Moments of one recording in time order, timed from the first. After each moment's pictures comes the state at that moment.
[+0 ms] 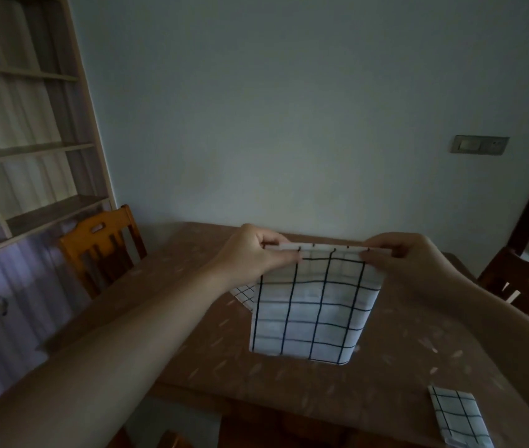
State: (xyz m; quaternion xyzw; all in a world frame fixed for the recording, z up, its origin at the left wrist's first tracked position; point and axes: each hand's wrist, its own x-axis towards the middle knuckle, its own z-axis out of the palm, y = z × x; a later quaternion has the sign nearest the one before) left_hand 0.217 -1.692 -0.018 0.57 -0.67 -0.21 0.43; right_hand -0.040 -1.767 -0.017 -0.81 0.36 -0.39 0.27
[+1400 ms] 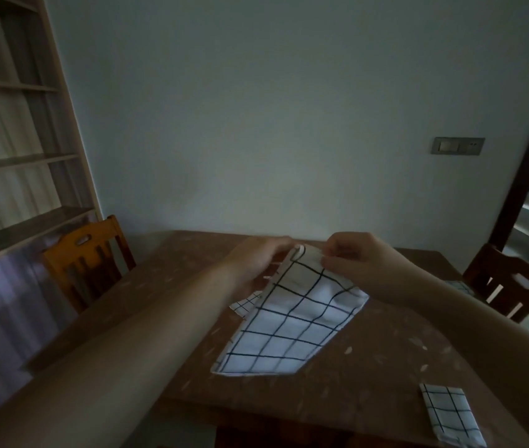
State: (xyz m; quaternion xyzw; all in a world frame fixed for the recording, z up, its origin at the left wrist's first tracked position) left_hand 0.186 -1.702 -0.004 0.56 -0.49 -0.48 0.47; right_hand -0.009 -1.739 0.003 -0.86 0.34 -0.30 0.24
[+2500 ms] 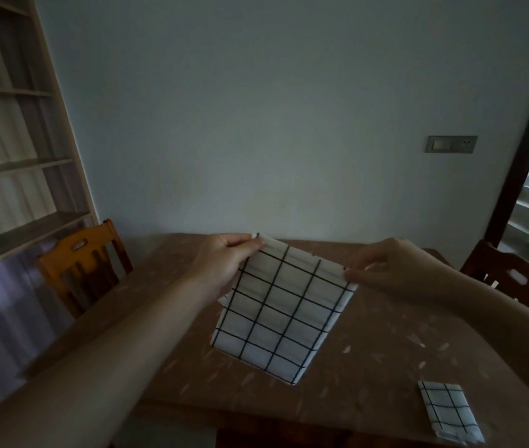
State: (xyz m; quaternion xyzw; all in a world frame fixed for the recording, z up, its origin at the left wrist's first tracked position) left_hand 0.220 -1.704 -0.025 0.54 -0.51 -0.34 0.58; right_hand -0.051 -1.753 0.001 -0.89 0.40 -0.20 0.12
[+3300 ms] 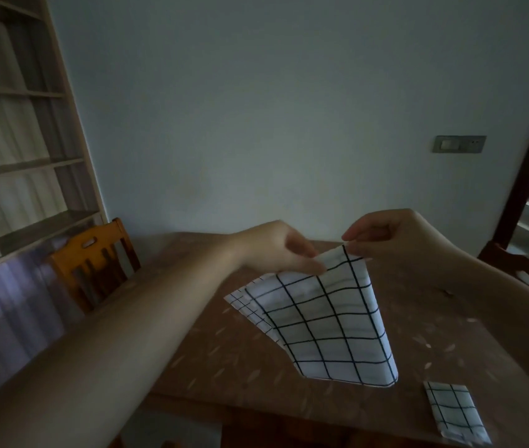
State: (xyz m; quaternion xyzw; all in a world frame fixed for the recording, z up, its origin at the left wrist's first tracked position) left_hand 0.187 -1.697 0.033 0.58 -0.76 -0.23 0.19; right_hand -0.038 -1.737 0.028 -0.80 0.36 -0.37 0.30
